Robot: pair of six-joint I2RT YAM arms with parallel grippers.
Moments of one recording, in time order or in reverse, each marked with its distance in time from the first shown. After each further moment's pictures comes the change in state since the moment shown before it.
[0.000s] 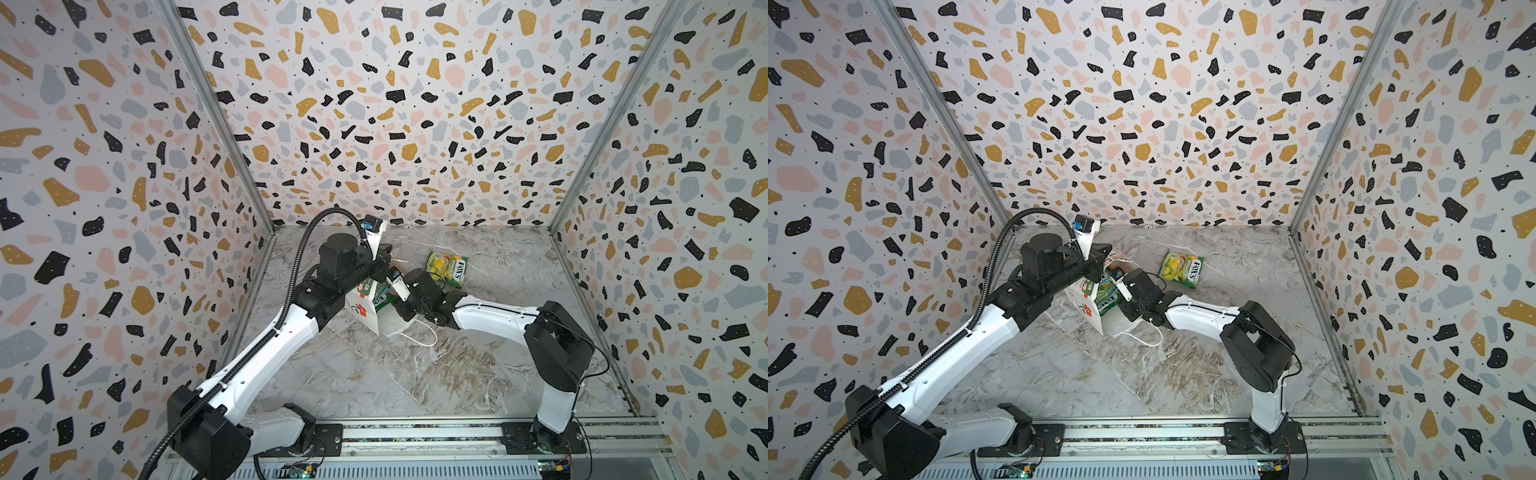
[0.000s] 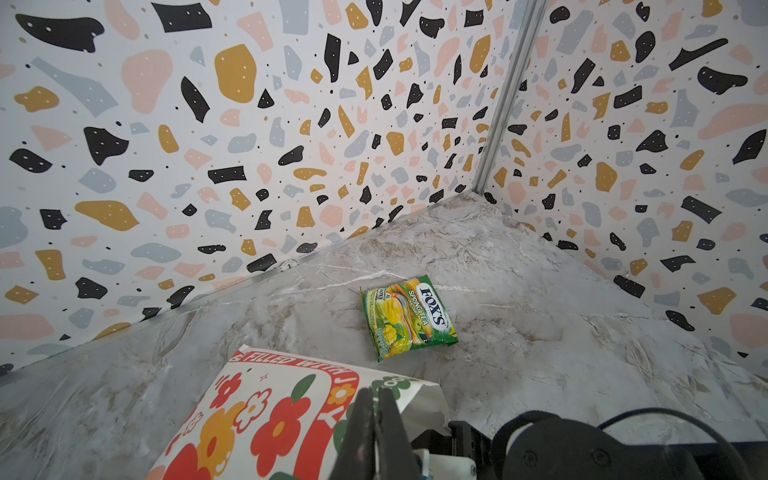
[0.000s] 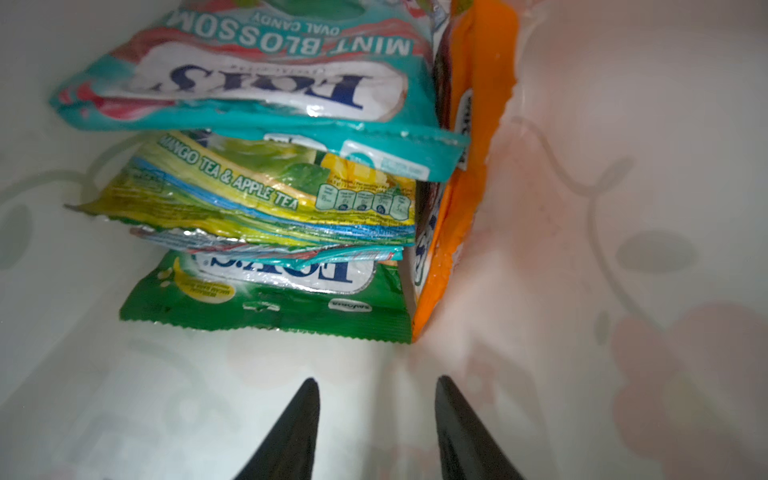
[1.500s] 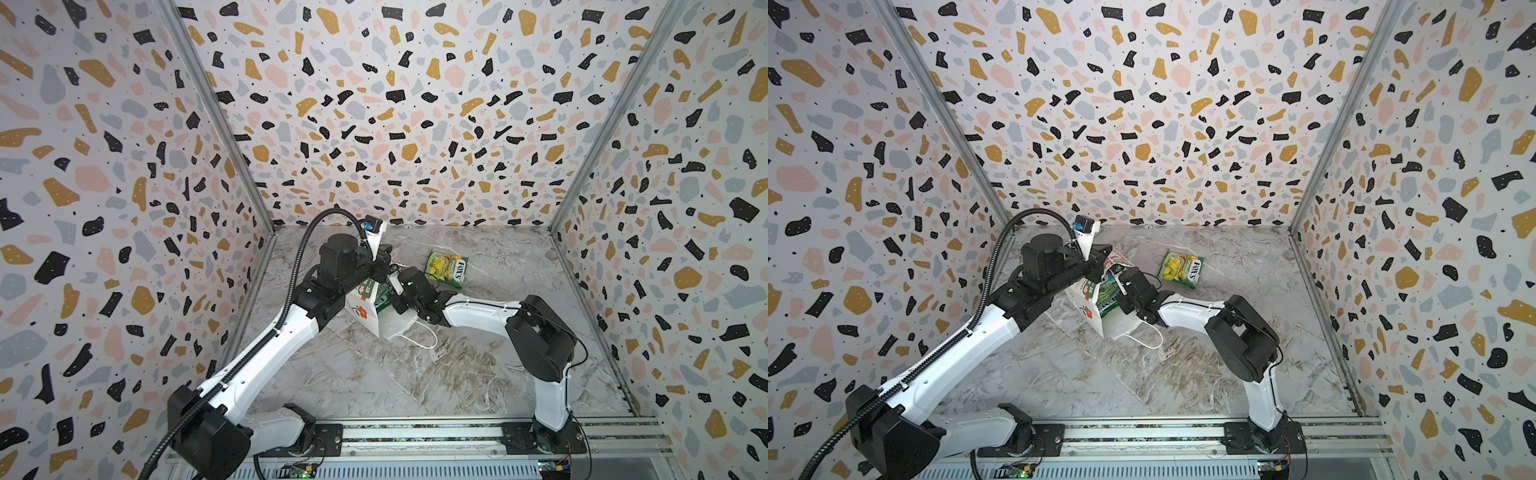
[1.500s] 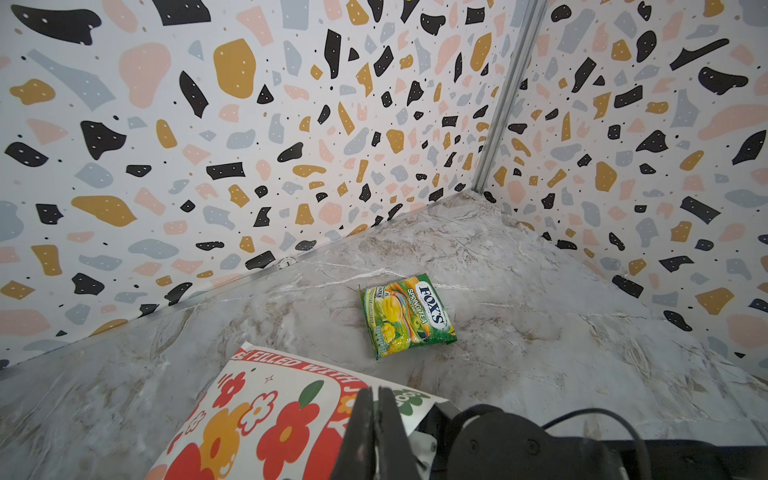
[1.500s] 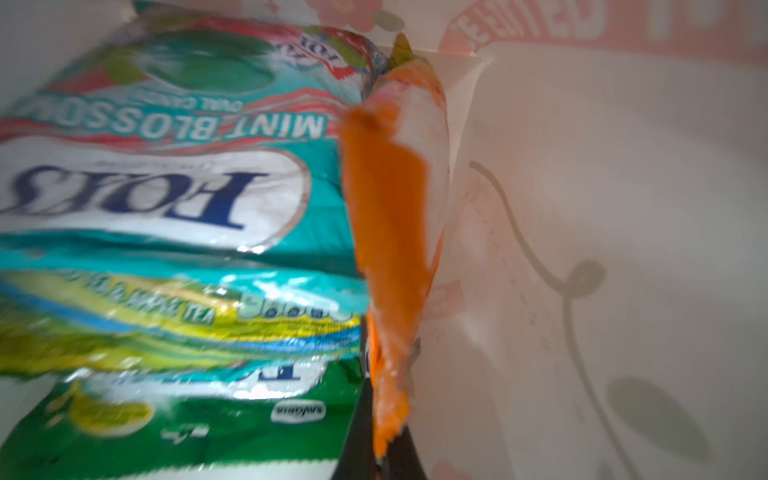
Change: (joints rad) left arm 0.000 0.001 -0.004 0.000 -0.019 -0.012; right arm -0.010 0.064 0.013 0.120 0.056 0.027
